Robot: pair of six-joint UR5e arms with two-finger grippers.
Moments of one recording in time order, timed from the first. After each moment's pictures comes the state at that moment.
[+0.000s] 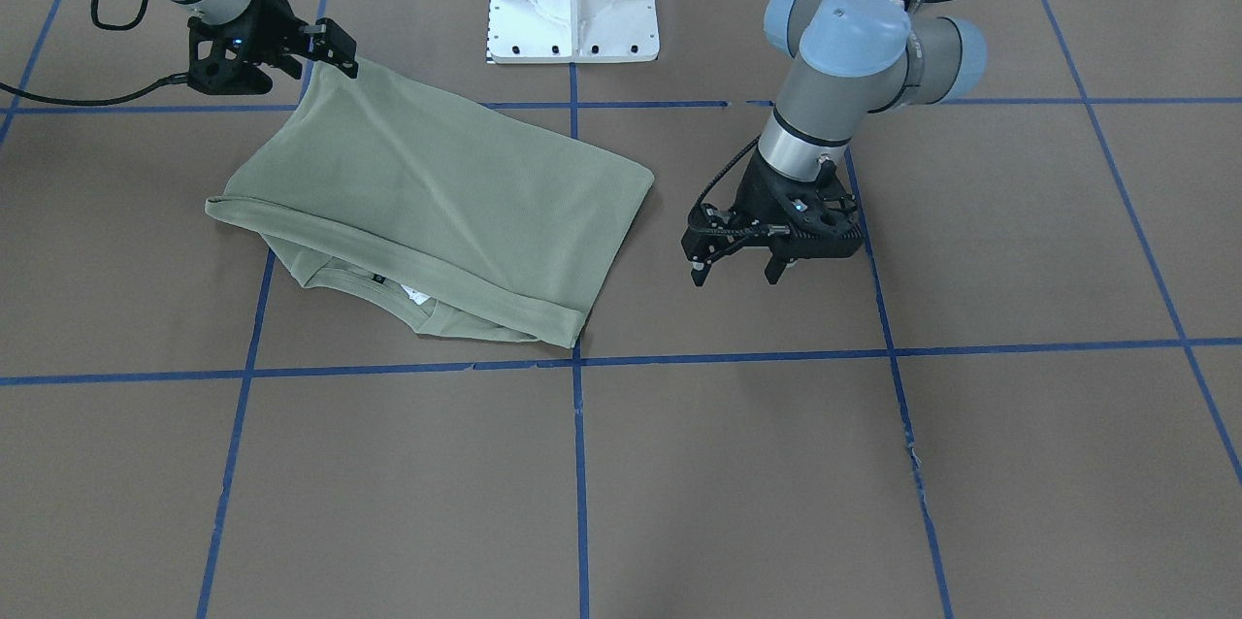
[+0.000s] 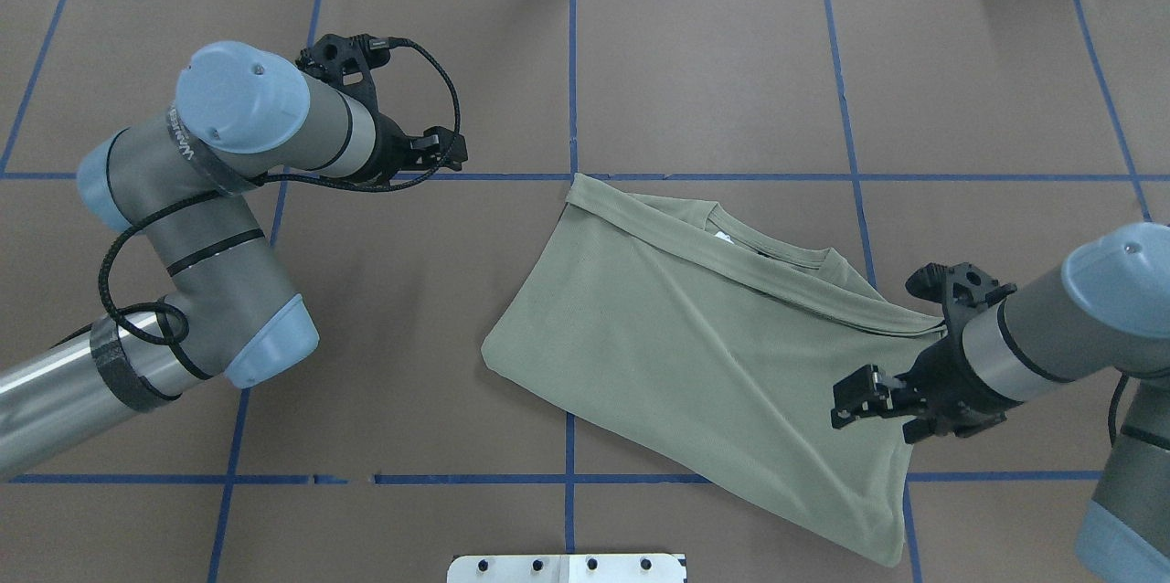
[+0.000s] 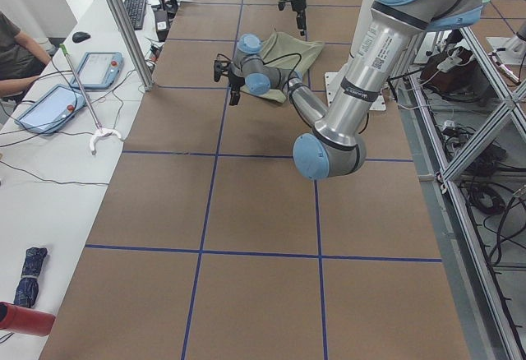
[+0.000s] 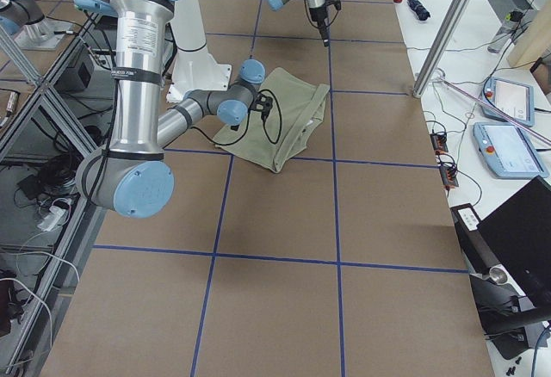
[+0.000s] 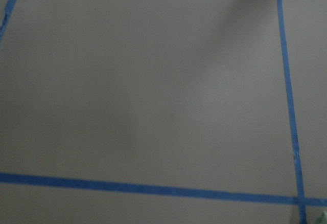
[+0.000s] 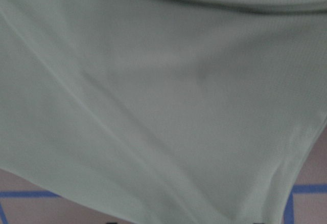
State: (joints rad) left arm -0.65 -2.10 -1.70 -1.93 -1.84 -1.36; right arm 0.60 -1.63 2.13 -1.18 2.23 1.40
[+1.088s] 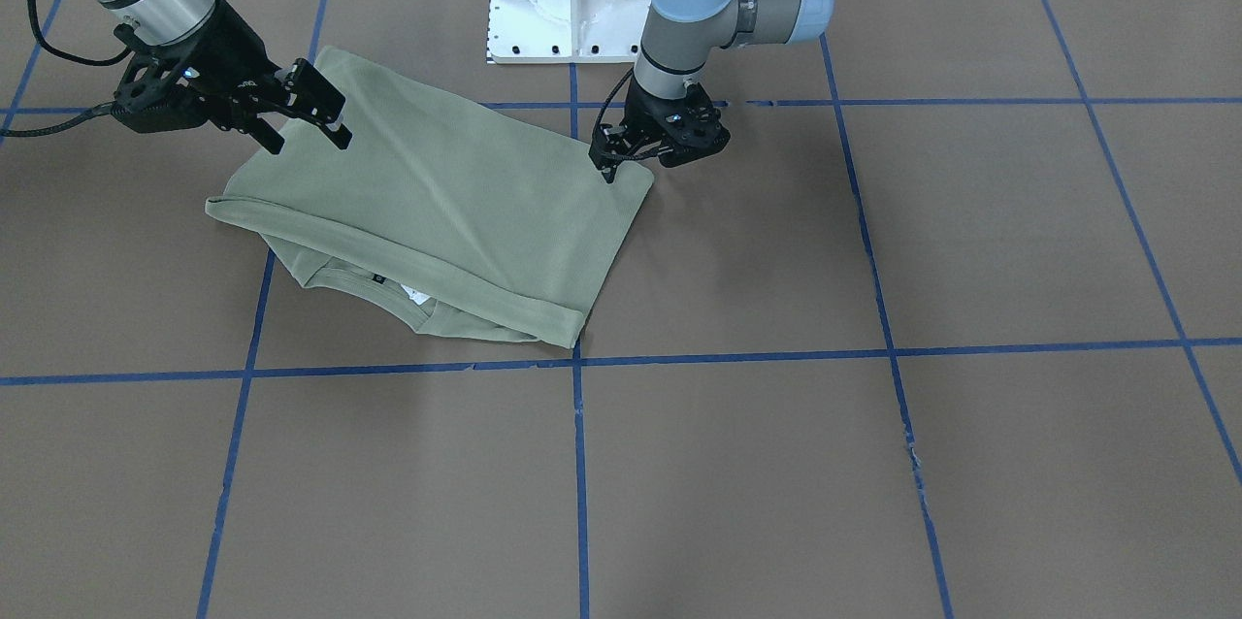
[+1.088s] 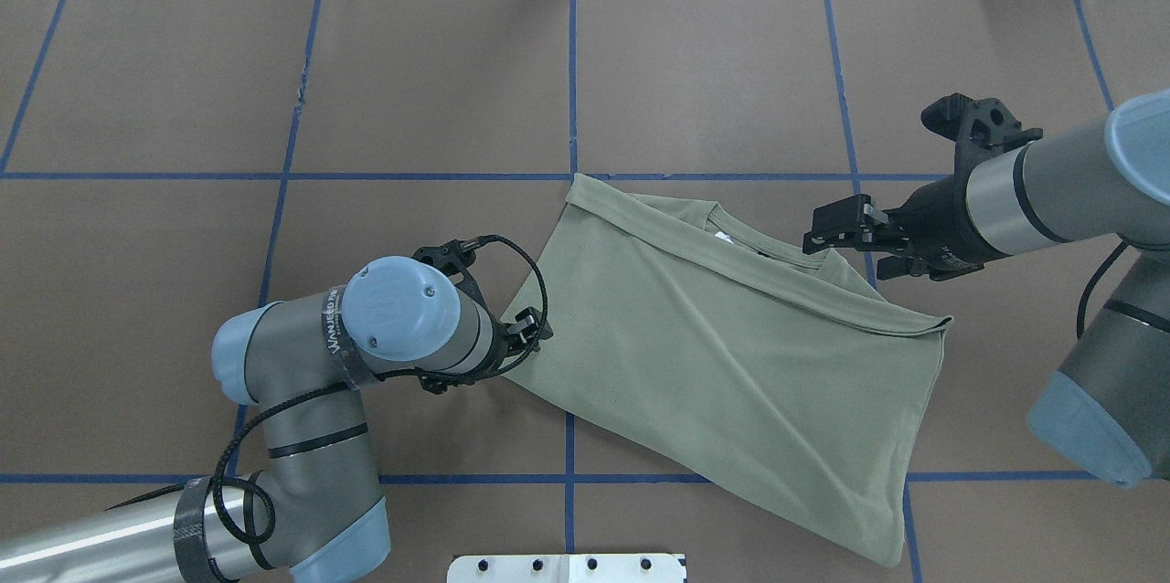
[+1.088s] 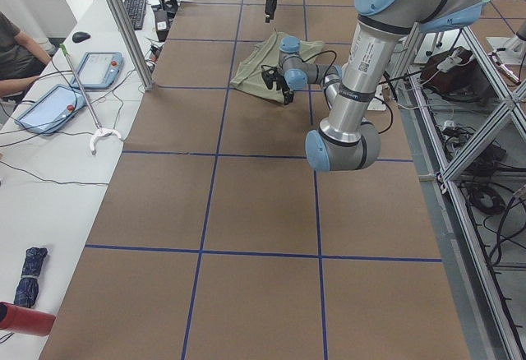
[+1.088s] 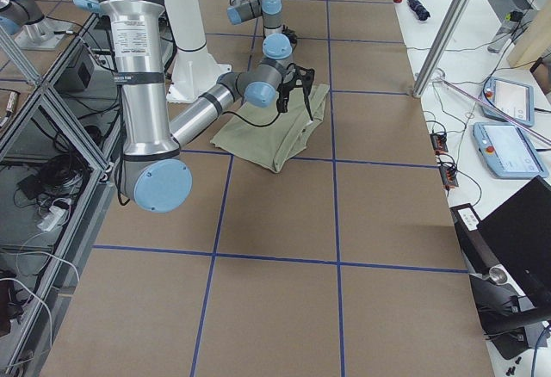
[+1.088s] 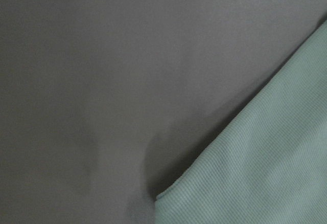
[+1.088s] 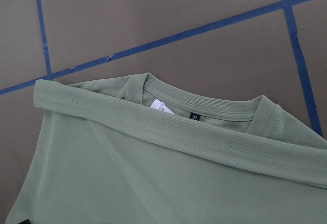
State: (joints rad) left arm -0.36 -2.14 -1.70 -1.80 -1.79 -1.80; right arm 0.75 -1.47 2.10 -1.18 2.11 1.39
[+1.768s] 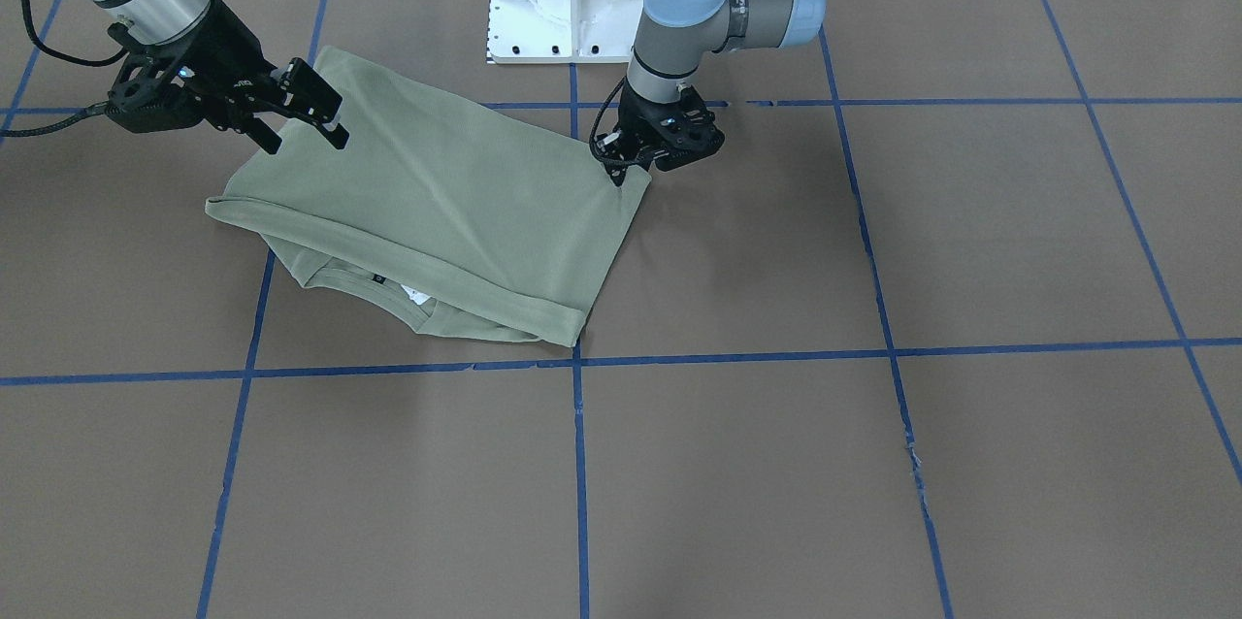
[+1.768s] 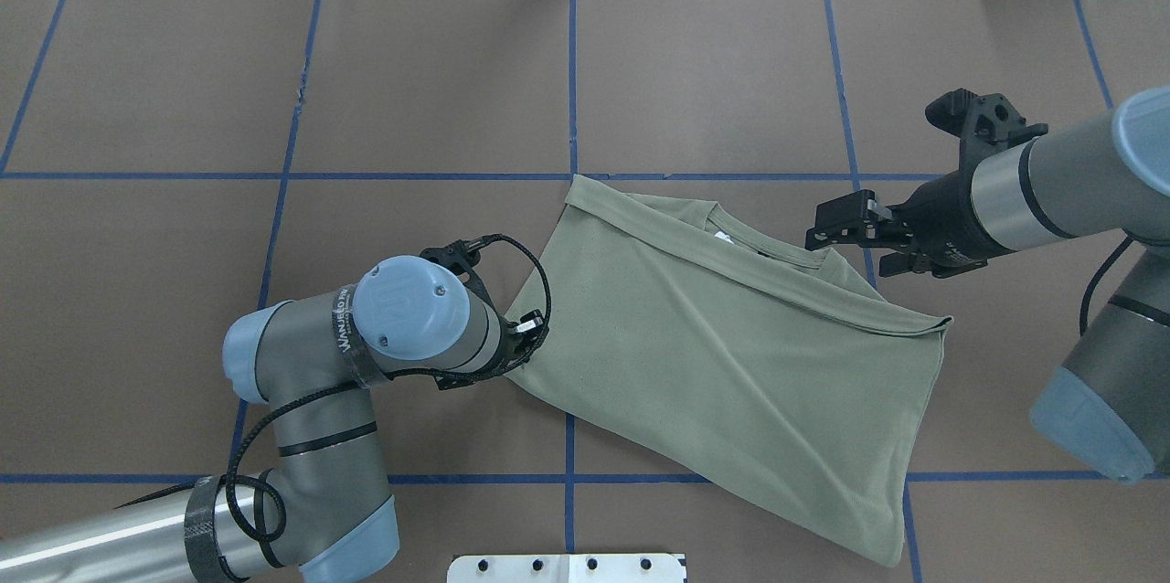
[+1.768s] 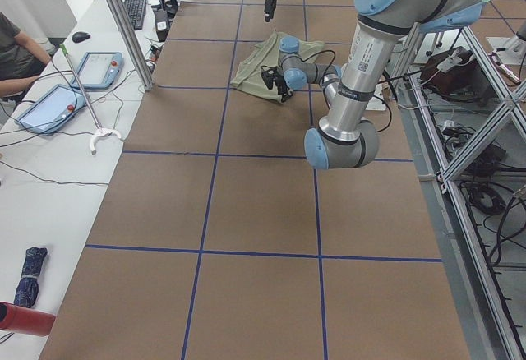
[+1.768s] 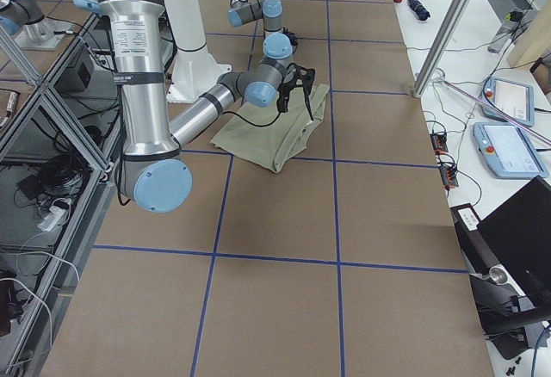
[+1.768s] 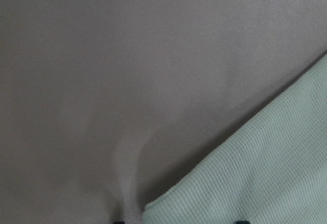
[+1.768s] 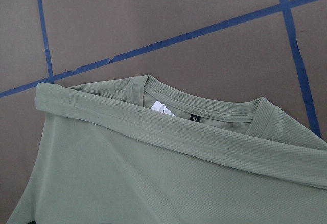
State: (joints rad) left arm -0.36 -2.15 -1.69 -1.80 -1.79 -1.82; right arm 0.76 -1.47 2.10 -1.18 2.12 1.39
